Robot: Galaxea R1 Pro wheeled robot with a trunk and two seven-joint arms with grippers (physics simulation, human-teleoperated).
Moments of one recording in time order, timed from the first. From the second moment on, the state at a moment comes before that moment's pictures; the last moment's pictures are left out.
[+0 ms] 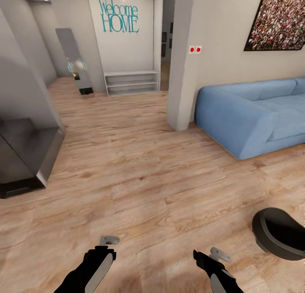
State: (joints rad) left arm -0.40 0.02 -0.42 -0.86 0.53 0.62 0.65; right arm -0.29 0.01 0.06 -0.73 -0.47 0.13 -0.19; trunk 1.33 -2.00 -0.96
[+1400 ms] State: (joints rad) left arm -0.40 0.02 -0.42 -0.86 0.52 0.62 0.65; right arm -0.29 0.01 0.06 -0.67 -0.47 0.13 -0.19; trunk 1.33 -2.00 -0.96
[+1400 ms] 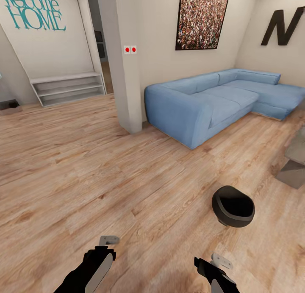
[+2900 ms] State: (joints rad) left arm -0.40 0.02 -0.42 -0.86 0.52 0.61 0.65; right arm -0.29 0.01 0.06 -0.67 -0.47 0.13 -0.19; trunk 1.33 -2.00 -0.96
